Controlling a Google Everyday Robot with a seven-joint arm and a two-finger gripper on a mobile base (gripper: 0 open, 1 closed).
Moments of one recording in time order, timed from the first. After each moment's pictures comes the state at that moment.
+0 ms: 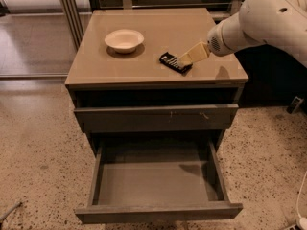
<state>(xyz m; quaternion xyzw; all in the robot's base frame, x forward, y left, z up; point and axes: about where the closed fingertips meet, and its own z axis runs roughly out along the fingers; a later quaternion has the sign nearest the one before) 0.707 -0.164 0.897 -0.29 0.86 0.03 0.42</state>
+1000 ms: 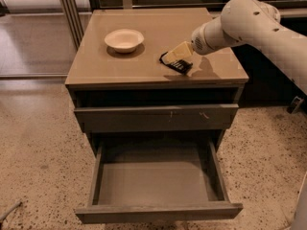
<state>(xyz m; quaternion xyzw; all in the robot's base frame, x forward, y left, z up) 0.763 -0.126 0.866 -0.30 0.85 0.09 0.42</state>
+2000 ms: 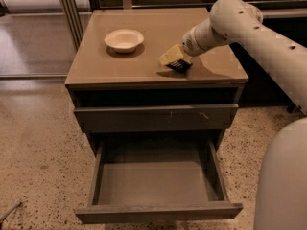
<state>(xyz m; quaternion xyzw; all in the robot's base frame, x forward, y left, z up) 0.784 -0.100 0.836 -0.32 0.86 0.13 0.38</state>
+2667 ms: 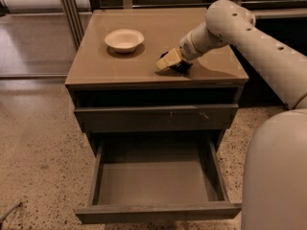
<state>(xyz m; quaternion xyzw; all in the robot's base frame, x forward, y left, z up) 0.789 -0.091 0.811 -0.33 0.87 0.15 0.35</state>
